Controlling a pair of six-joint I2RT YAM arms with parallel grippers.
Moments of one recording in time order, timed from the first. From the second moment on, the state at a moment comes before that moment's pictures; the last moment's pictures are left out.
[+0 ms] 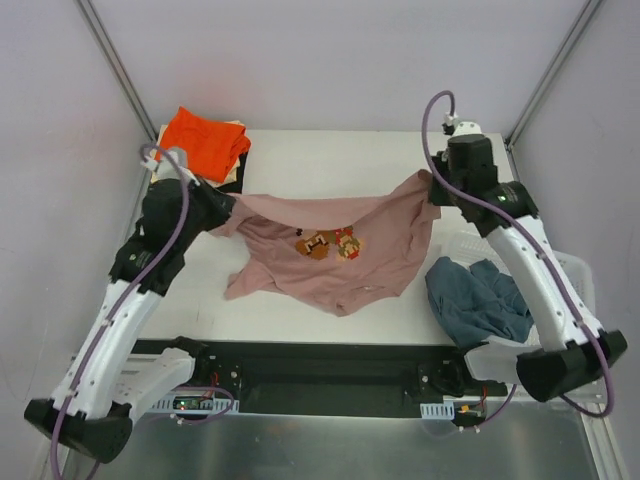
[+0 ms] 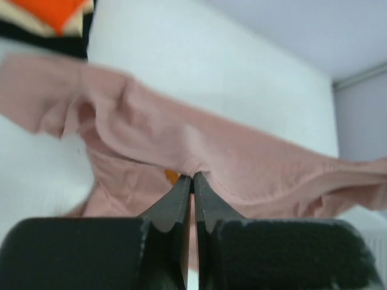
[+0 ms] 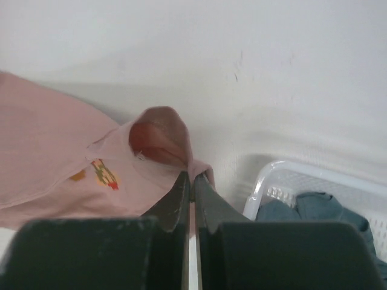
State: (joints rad) left arm -0.32 0.91 1.04 -0.55 -0.07 -0.66; right arm 0.38 1.30 1.44 -0.84 0.26 0.25
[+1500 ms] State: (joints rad) left arm -0.16 1.41 1.48 -0.53 -0.44 -0.36; right arm 0.29 1.74 2.05 -0.75 -0.13 -0.03
